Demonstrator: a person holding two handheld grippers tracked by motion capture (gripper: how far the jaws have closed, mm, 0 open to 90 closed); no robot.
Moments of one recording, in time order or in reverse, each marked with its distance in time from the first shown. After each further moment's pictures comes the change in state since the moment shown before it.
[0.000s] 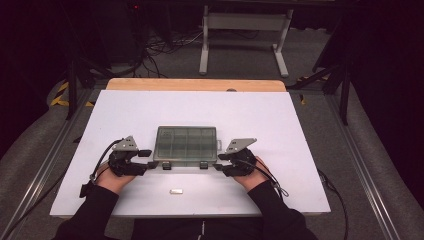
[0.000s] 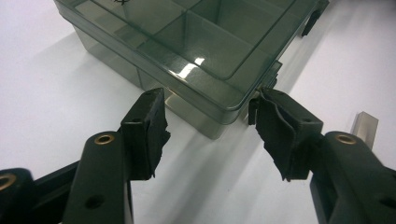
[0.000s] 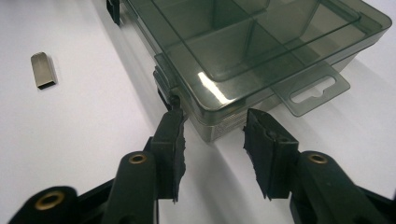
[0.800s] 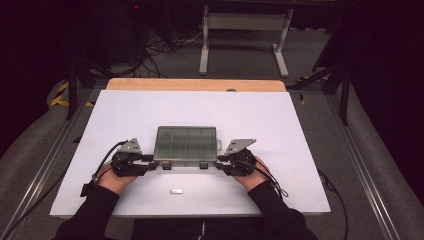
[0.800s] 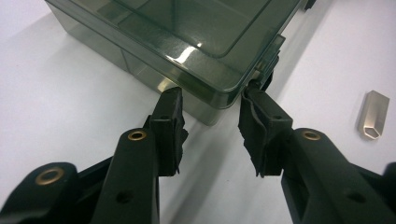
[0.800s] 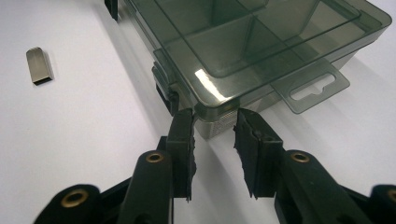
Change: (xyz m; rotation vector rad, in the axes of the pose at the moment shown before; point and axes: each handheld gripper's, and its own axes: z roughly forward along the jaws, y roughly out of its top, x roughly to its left) left arm -0.001 -0.002 0.008 0.065 -0.014 0.030; right arm 0.001 0.000 0.001 0.012 -0.009 -0.008
